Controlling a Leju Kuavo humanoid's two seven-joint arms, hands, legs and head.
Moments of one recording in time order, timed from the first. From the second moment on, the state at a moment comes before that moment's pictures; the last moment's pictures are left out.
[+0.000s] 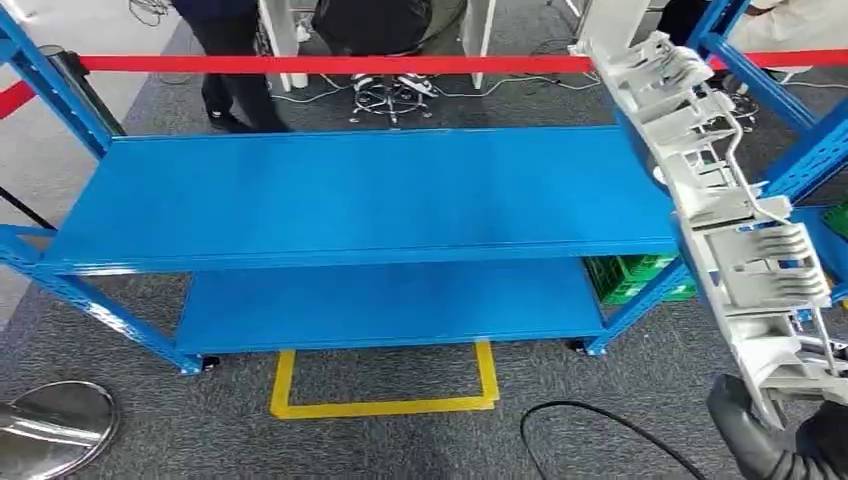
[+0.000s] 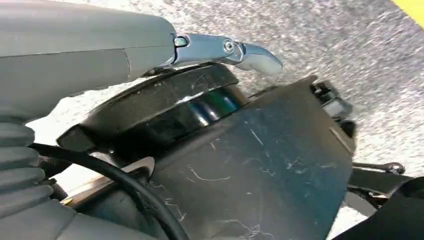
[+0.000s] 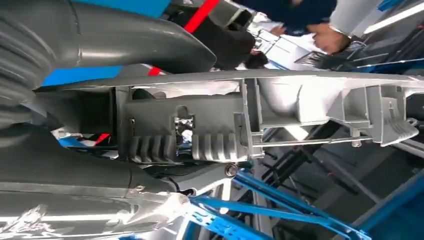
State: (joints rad) left arm -0.01 -0.20 -1.22 0.01 0.68 0.21 -0.37; right arm 0.38 0.03 -0.01 -2.40 0.50 -0.07 -0.45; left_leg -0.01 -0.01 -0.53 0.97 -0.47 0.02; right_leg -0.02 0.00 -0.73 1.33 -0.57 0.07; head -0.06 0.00
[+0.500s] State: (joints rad) left arm -0.02 -0.21 -1.21 0.01 0.69 0.21 -0.36; right arm 0.40 0.05 -0.06 -2.42 0.46 -0.05 -0.46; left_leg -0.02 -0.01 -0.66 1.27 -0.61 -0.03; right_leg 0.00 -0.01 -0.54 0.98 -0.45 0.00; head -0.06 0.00
